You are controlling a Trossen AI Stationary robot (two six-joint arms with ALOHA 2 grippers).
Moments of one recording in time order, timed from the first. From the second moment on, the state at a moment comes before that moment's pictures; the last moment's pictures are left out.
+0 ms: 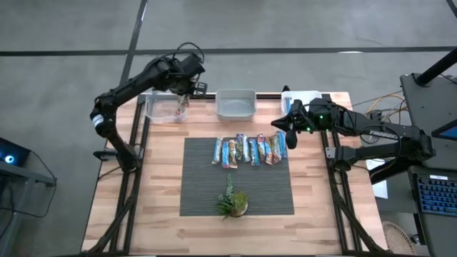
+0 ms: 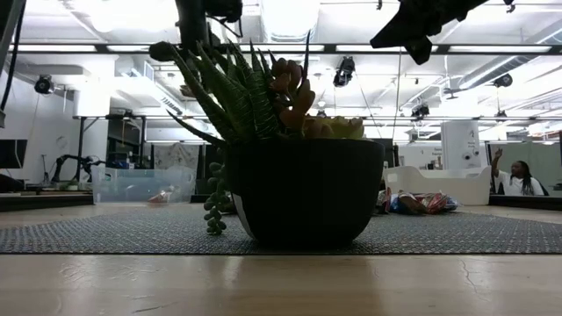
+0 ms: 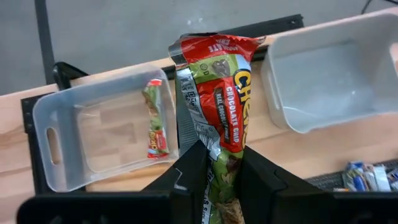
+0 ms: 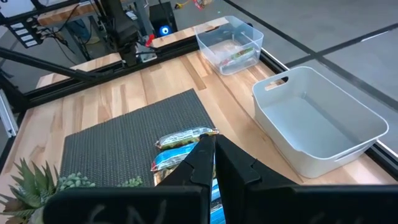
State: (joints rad) left arm 0.59 1.64 1.83 -1.37 -0.34 -0.72; right arm -0.25 0.92 0.86 -0.36 -0.02 0.23
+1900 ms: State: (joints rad) left arm 1.00 1.64 1.30 -1.03 -0.10 -0.52; right arm -0.25 0.92 0.86 -0.36 -0.02 0.24
